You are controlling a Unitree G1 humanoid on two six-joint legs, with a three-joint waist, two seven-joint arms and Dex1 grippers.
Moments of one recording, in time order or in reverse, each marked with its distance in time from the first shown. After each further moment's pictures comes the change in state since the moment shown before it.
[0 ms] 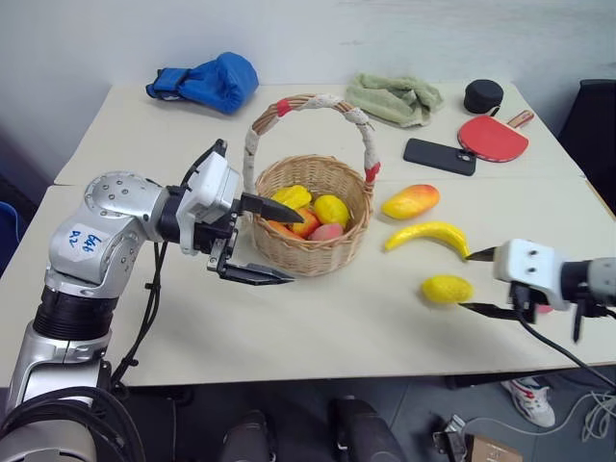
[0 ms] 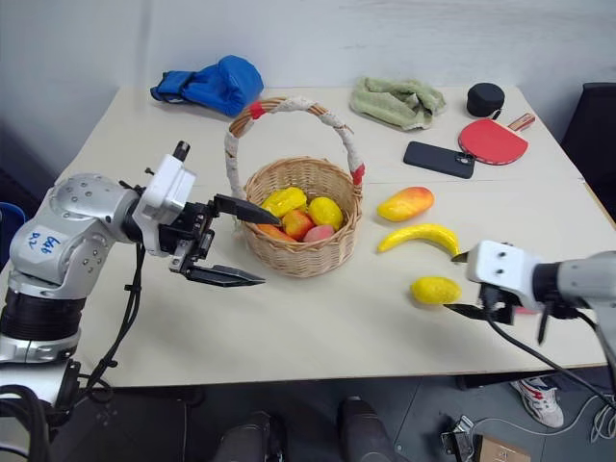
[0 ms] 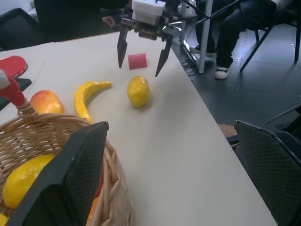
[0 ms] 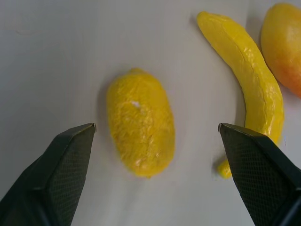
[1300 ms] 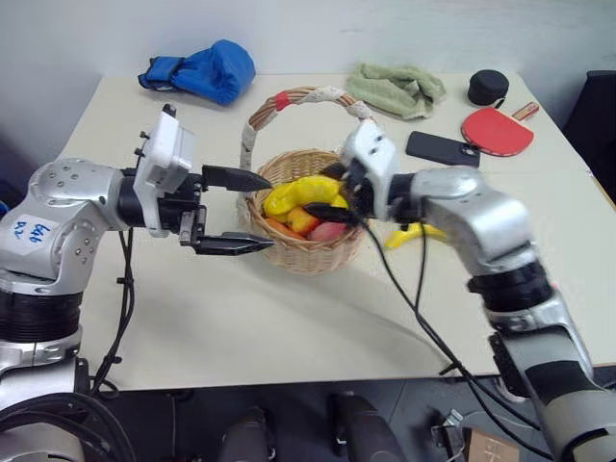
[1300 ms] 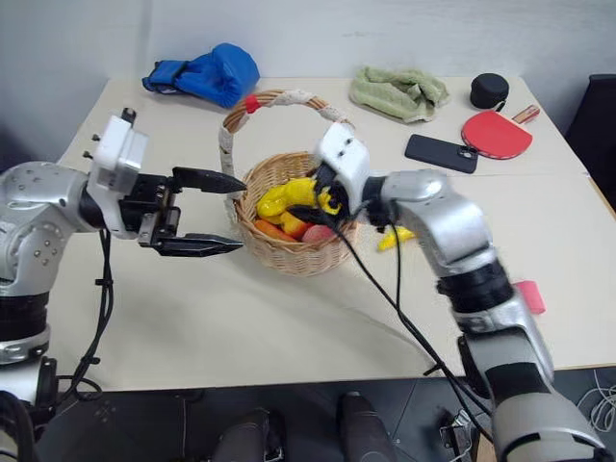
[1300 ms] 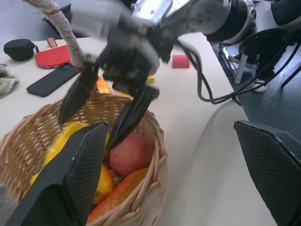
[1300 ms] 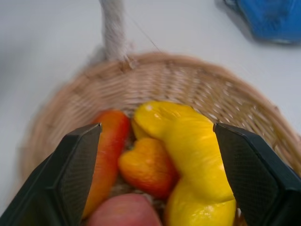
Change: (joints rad) left arm 0.007 0.069 0.131 -0.009 -0.061 0.100 0.102; right arm -0.713 0.541 0.182 -0.070 0.306 0.669 -0.333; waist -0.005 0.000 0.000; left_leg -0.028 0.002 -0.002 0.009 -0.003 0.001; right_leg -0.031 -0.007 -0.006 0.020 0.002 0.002
